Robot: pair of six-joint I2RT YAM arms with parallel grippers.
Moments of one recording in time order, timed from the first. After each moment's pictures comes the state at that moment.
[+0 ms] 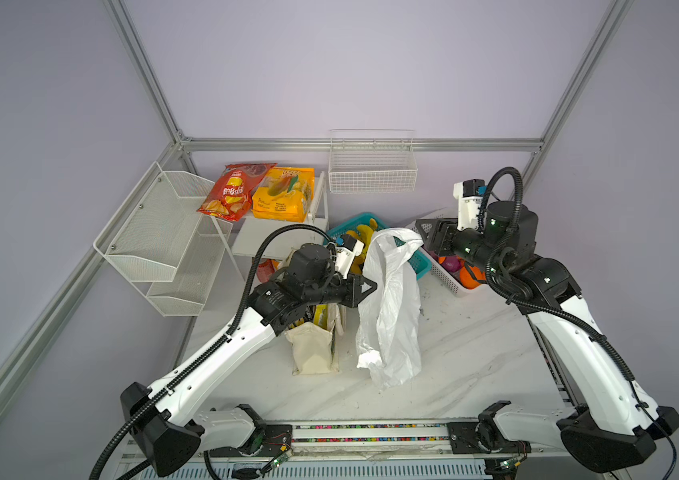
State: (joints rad) left arm -0.66 1.26 1.33 -0.50 0.40 -0.55; right arm 0.51 1.28 1.67 -0.66 0.00 0.35
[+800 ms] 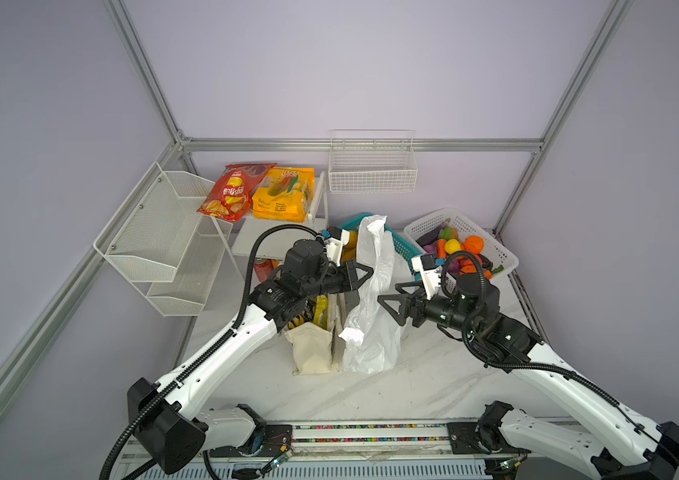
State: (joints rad) left arm -0.61 1.29 1.26 -0.29 0.42 -0.78; right arm 0.72 0.99 0.95 -0.17 -0.31 0.45
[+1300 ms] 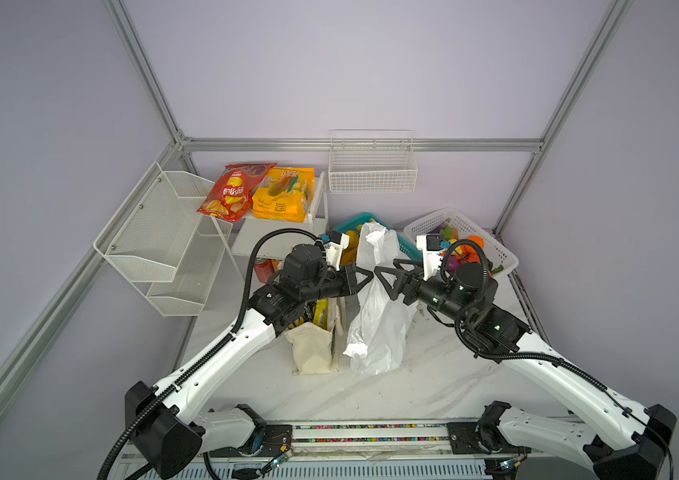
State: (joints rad) left arm -0.62 1.26 1.22 -0.27 0.42 -0.78; right arm 0.74 1.09 1.04 0.00 -0.12 0.48
